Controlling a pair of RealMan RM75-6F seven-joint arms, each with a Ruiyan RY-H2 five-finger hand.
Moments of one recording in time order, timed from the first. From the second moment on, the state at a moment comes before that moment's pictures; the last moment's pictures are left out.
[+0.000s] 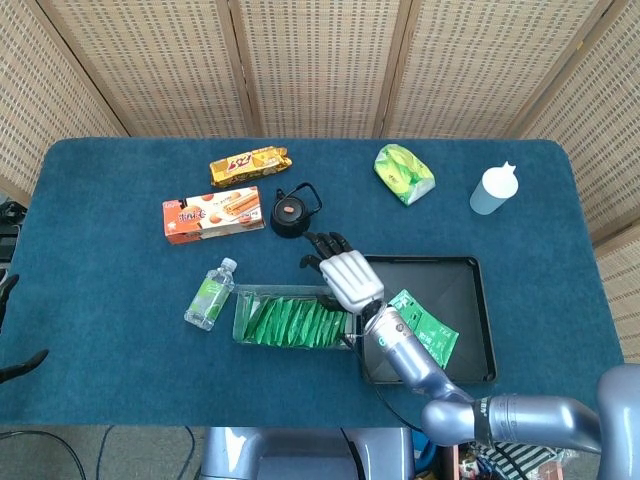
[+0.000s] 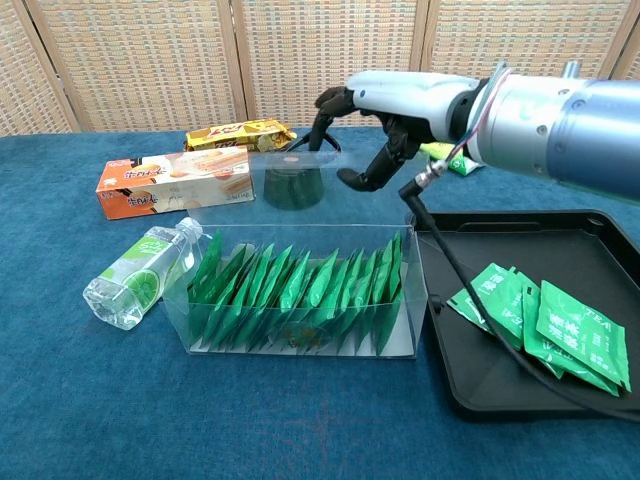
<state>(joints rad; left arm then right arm) -0.03 -1.05 -0.06 -1.66 1.49 1.55 0.00 0.93 -1.51 0.31 -1.77 -0.79 0.99 -0.53</state>
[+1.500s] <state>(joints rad) -0.04 -1.05 -0.06 -1.66 1.48 1.53 0.01 0.91 -1.40 0.11 -1.67 -1.35 0.96 -0.24</state>
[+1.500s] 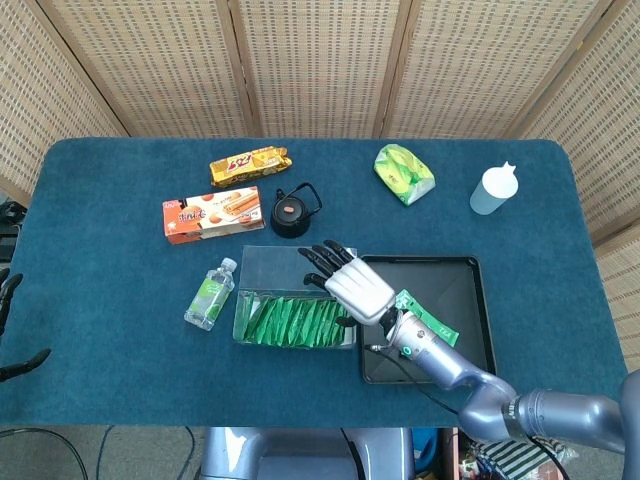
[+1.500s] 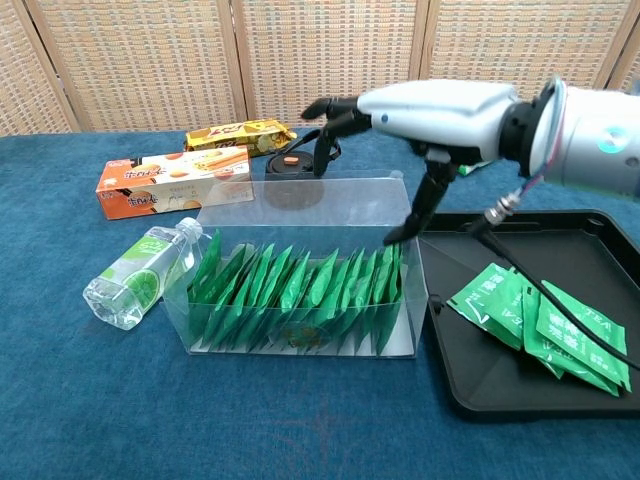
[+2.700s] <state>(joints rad) -0.05 -1.06 -0.05 -1.66 1.48 1.51 0.02 0.90 -1.37 0.07 -1.64 -1.38 0.85 -0.31</state>
